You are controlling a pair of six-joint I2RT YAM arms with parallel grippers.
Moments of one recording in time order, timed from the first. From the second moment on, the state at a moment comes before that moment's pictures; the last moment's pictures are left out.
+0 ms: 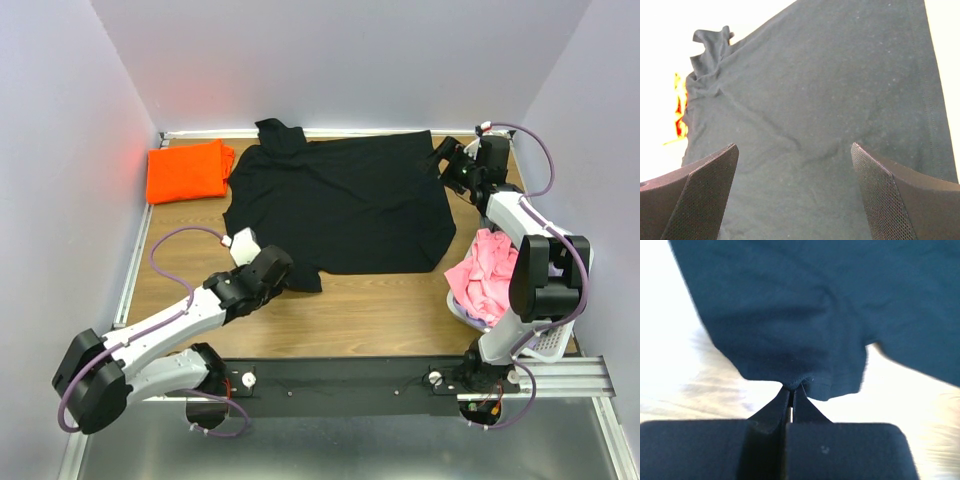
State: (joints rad) left arm -0.80 1.04 0.62 -0.56 -0.46 -1.17; right arm -0.02 1.69 1.18 0.04 -0.34 0.53
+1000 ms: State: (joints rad) left arm -0.80 1.14 0.59 -0.15 -0.71 -0.85; right arm 0.14 1.69 1.15 0.02 -0.19 0.51
